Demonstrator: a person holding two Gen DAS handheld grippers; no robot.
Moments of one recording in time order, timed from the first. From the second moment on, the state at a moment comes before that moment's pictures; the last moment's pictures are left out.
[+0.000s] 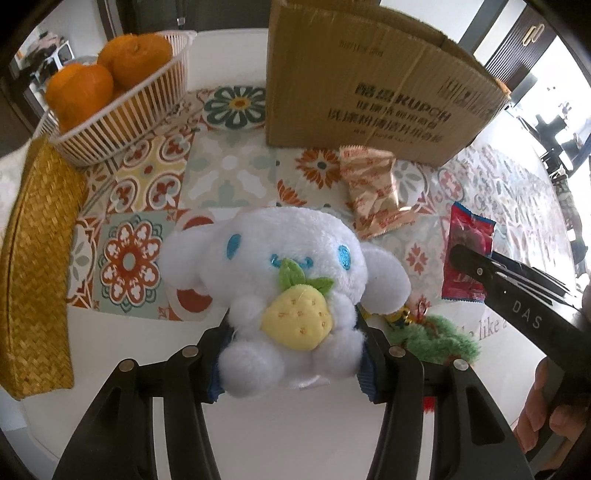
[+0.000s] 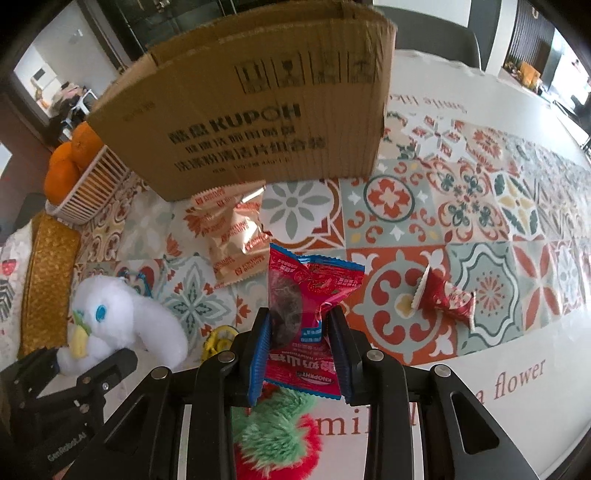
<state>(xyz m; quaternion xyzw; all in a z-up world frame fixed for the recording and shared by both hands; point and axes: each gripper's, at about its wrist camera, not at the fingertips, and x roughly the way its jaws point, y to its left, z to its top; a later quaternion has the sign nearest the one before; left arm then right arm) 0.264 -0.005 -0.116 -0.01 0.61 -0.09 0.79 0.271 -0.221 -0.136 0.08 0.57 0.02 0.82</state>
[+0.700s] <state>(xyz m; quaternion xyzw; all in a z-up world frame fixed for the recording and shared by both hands) 0.268 -0.015 -0.053 -0.01 0.54 -0.11 0.84 0.269 -0.213 -0.069 0.06 0.50 0.04 0.86</state>
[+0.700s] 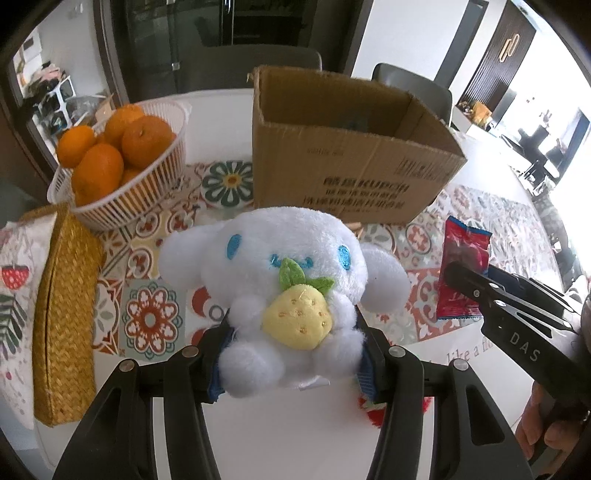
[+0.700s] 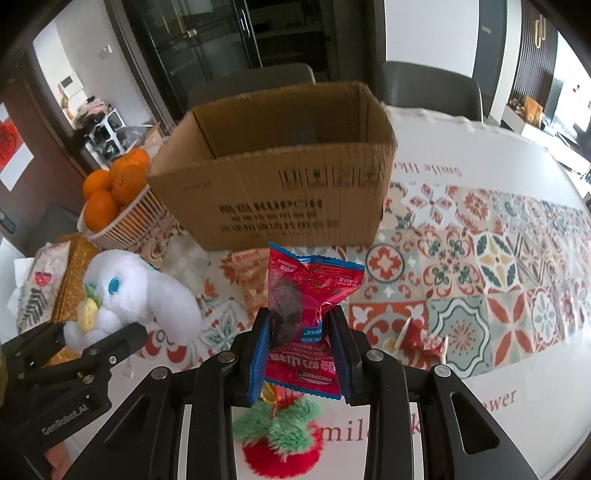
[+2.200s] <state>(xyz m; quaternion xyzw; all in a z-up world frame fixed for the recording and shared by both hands) 0.336 -0.044 0.047 0.03 0.44 -0.12 0.89 0.343 -0.228 0.025 0.05 0.43 0.06 0.90</state>
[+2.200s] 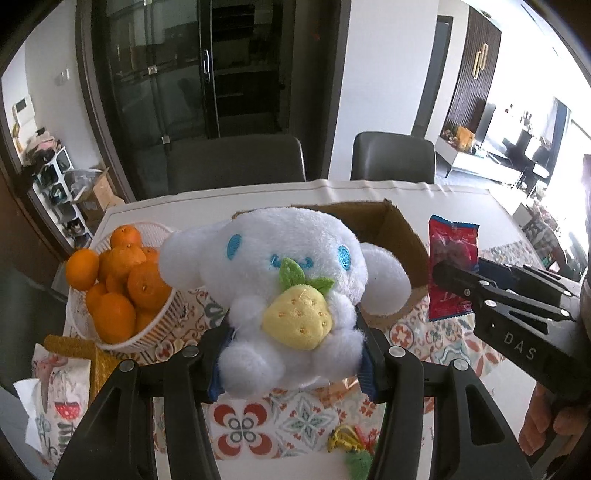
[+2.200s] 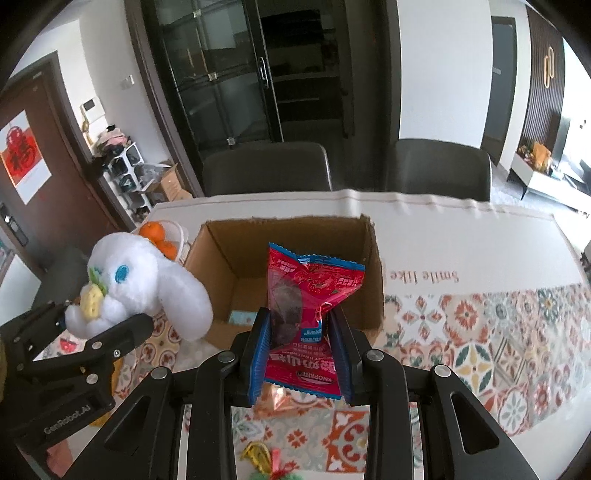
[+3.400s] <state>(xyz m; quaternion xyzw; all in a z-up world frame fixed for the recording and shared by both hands) 0.433 -0.064 0.029 0.01 0.48 -0.12 0.87 0.423 -0.236 0.000 0.06 0.46 0.07 0.88</state>
